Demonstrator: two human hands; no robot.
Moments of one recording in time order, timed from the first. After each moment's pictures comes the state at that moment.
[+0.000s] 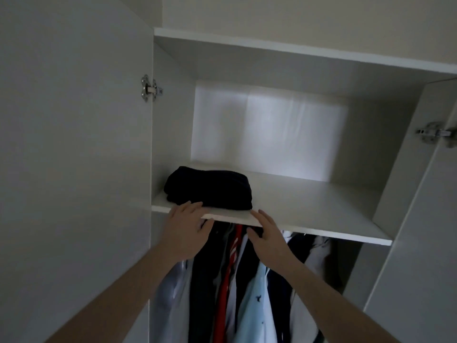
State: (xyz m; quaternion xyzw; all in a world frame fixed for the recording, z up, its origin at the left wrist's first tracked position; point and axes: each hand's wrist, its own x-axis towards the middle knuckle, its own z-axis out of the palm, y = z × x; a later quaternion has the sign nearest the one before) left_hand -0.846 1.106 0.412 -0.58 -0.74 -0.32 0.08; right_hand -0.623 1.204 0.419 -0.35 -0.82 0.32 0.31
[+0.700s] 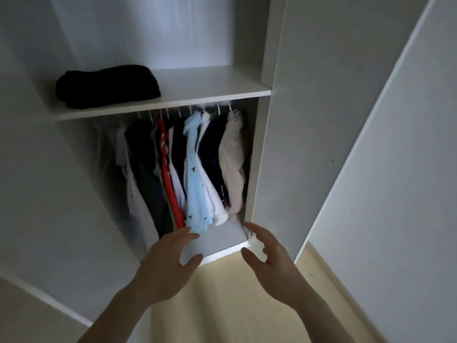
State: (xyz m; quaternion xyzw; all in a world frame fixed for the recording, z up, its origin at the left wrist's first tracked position) left_hand -0.649 0.831 0.254 -0.70 -0.65 -0.19 -0.21; right_hand -0.384 0.837 0.271 -0.55 -0.66 0.40 0.32
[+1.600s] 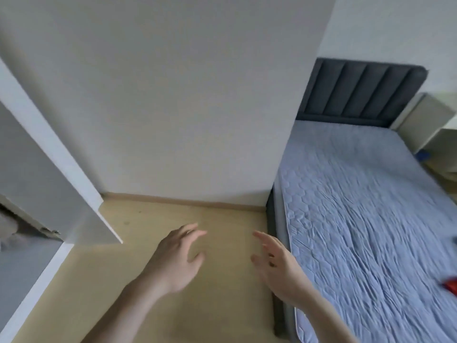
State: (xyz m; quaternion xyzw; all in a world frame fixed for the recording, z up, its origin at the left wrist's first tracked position) left_hand -0.317 0.439 0.225 -0.95 -0.17 0.01 -0.27; right_hand -0.202 0.195 0.218 -0.85 -0.22 0.24 0.42
